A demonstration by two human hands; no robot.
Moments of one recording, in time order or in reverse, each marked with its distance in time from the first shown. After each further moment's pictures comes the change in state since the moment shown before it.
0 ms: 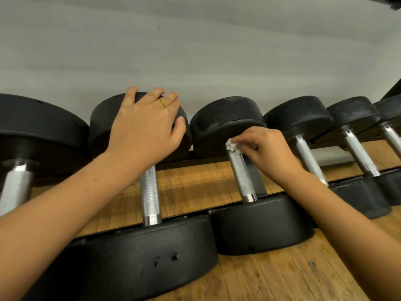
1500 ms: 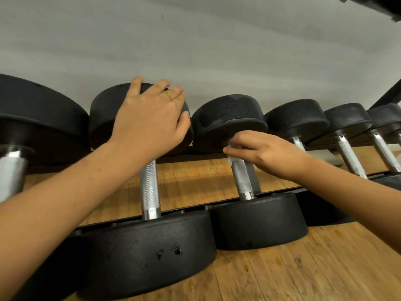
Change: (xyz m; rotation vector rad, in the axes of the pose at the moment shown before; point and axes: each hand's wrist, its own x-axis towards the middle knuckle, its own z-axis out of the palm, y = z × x) left_hand 0.000 -0.002 0.000 0.015 -0.006 0.005; right_hand 0.008 0.014 -0.016 -0.308 -0.346 -0.595
